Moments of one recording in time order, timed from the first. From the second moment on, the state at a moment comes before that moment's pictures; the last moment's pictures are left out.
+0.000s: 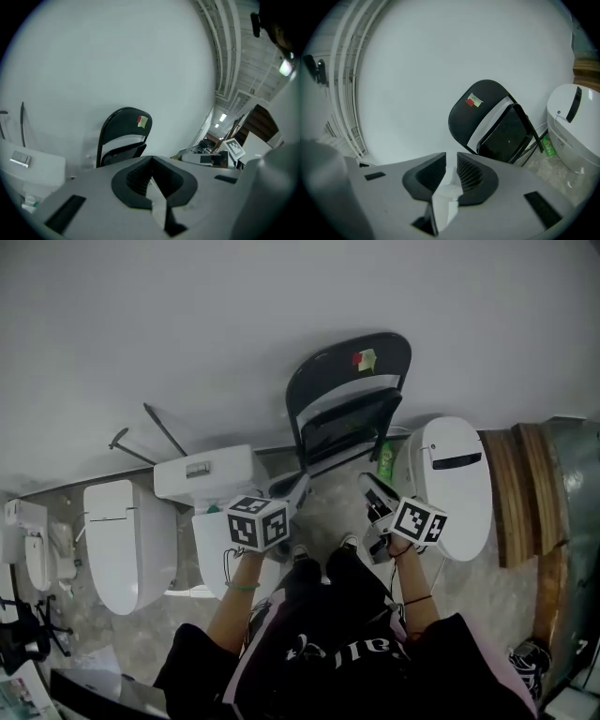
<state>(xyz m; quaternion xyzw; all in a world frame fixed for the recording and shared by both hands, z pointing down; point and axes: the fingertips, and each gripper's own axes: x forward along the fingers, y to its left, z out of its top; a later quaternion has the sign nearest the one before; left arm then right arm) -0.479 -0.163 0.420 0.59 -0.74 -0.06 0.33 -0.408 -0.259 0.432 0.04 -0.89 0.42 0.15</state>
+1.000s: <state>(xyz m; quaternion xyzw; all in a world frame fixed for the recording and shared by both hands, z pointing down) -0.166 -0.043 0.431 0.53 -0.77 -0.08 0.35 -0.136 -0.114 0.429 -0.04 -0.92 0.34 0.20</state>
